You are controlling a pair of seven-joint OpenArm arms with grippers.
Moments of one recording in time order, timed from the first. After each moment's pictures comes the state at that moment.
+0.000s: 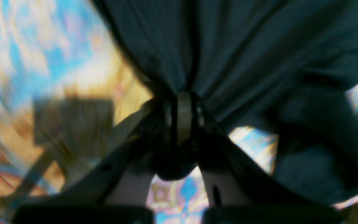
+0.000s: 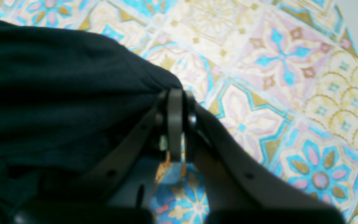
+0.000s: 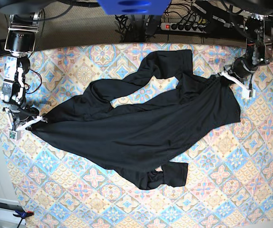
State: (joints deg) left arm 20.7 -30.9 -7.9 89.2 -51.7 -5.3 41.2; right arm 4.6 26.8 11.6 77.8 26.3 4.3 -38.1
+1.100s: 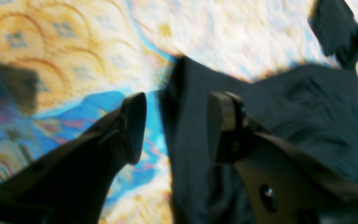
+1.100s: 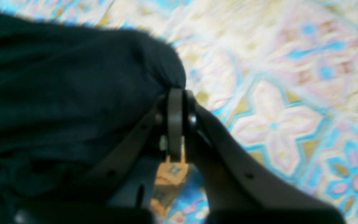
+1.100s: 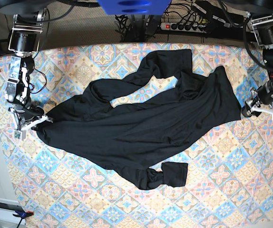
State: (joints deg) left arm -1.1 -31.1 -21.7 68.6 -56.5 -4.3 52.3; right arm 4.6 24.0 11.5 77.8 26.5 4.6 -38.4
